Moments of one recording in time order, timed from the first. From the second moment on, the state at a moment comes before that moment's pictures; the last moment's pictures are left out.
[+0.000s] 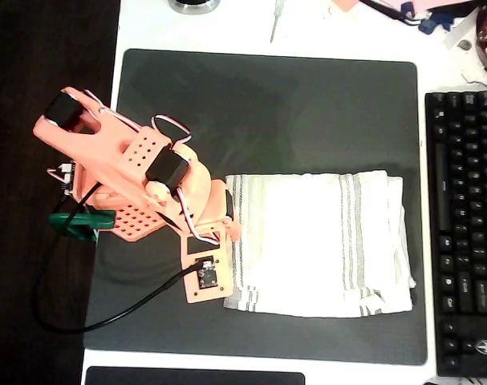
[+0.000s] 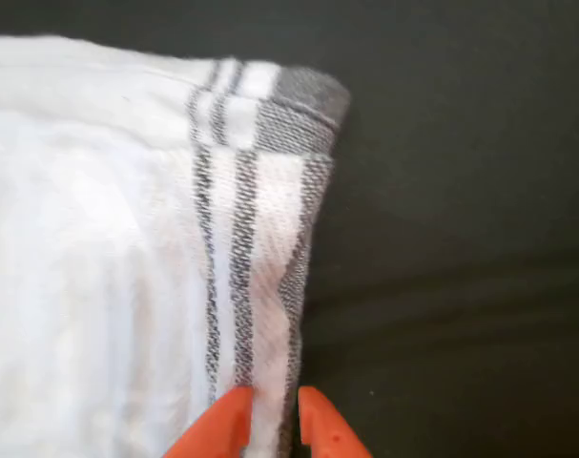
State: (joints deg) arm 29.9 161.0 160.0 71.6 -36.8
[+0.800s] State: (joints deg) arm 26.7 157.4 174.5 54.5 -36.7
